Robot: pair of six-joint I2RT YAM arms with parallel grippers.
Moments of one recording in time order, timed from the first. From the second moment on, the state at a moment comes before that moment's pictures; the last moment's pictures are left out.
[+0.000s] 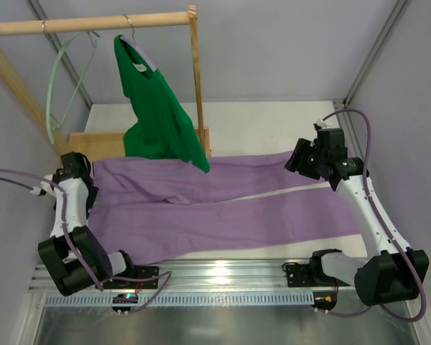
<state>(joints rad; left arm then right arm) 0.41 1.28 0.93 -0.90 -0.48 -0.96 0.11 1.15 1.03 -0.68 -0.11 0.42</state>
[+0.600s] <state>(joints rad) 0.51 1.23 0.66 -0.96 -0.40 -1.08 0.12 1.04 1.00 -0.70 -0.12 0.39</state>
